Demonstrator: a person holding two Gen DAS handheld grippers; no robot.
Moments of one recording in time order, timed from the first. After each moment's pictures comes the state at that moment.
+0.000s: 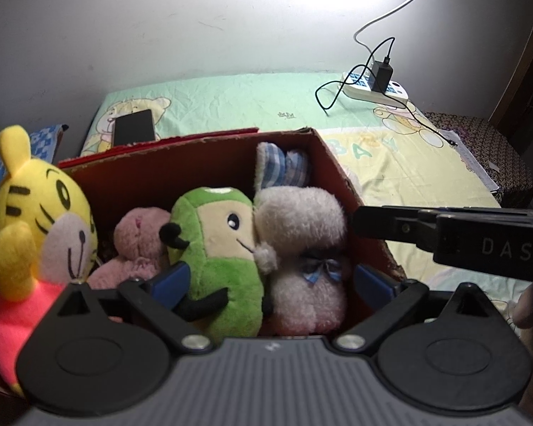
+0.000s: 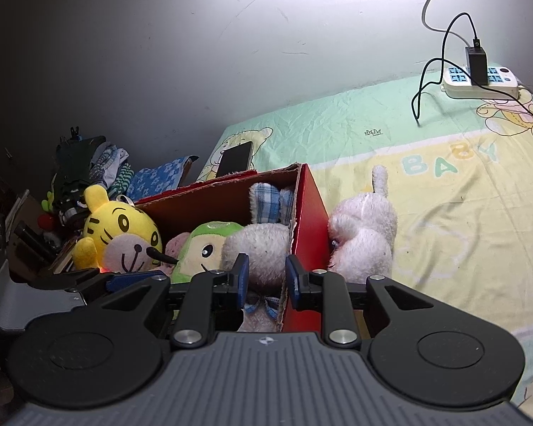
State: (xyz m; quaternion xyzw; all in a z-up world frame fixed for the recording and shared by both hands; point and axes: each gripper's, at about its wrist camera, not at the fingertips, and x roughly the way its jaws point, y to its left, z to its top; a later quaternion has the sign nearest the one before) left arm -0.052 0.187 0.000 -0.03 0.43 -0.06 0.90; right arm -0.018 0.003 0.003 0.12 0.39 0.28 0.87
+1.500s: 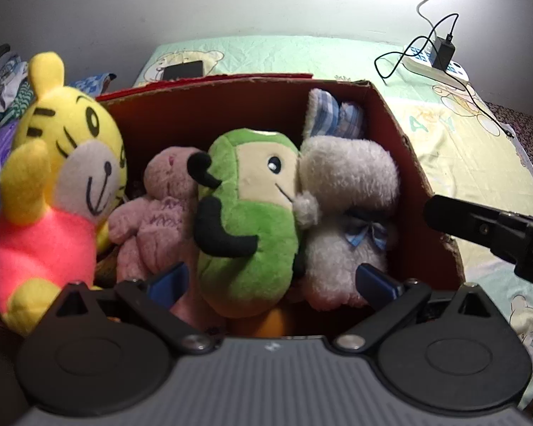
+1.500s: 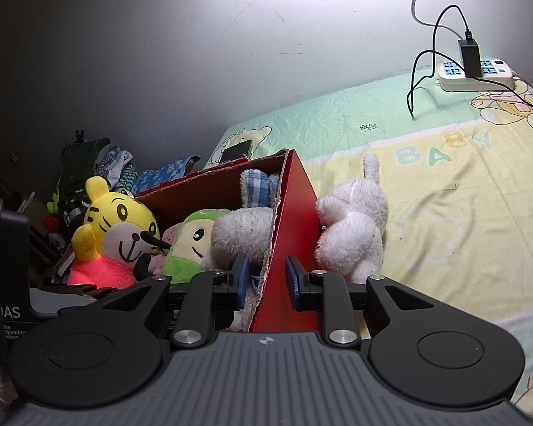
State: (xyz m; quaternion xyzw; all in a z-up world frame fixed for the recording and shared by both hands) left arm -0.053 0.180 -0.023 -0.05 0.48 0.05 0.87; right arm -0.029 -0.014 -0.012 0.13 0.38 0.29 0.87
